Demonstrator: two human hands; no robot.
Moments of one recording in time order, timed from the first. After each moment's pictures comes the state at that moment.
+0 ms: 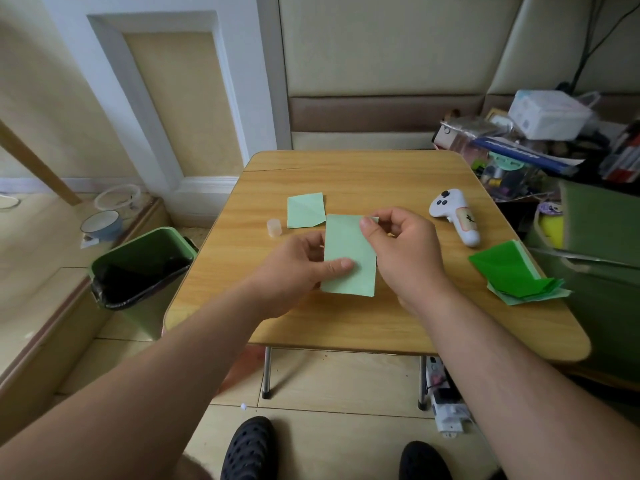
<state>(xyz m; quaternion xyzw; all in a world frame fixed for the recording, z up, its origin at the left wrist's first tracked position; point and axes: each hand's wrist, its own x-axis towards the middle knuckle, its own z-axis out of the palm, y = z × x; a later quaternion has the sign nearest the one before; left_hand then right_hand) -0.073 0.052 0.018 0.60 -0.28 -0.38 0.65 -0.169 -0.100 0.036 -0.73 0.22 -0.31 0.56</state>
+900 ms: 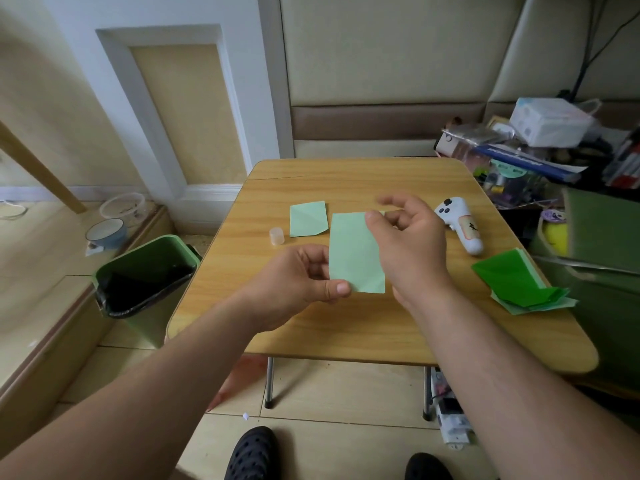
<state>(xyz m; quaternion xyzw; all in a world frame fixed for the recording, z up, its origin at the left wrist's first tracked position) -0.075 0.063 0.024 0.62 -0.33 -0.34 0.62 -0.159 -0.096 0.051 -0.67 0.21 -0.38 0.60</state>
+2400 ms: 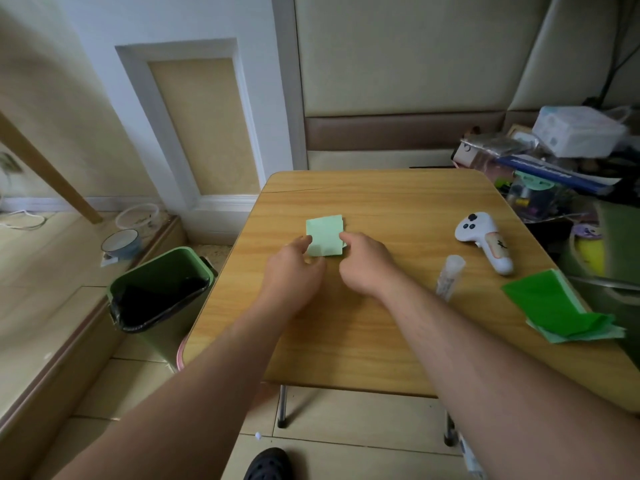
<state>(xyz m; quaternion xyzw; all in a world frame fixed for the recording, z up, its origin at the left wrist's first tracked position) -0.017 0.047 0.012 0.90 -0.18 -0.05 0.38 -0.082 -0.084 0.035 -0.91 0.22 -0.04 0.35</state>
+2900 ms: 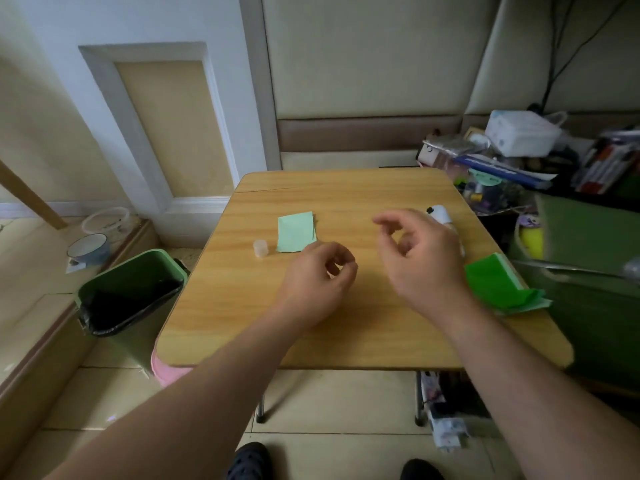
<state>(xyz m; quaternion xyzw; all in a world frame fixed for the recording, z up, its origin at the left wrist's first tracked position) -0.085 0.014 0.016 0.82 -0.37 -0.01 0.44 -0.202 -0.119 0.063 -0.86 0.12 -0.38 0.32</state>
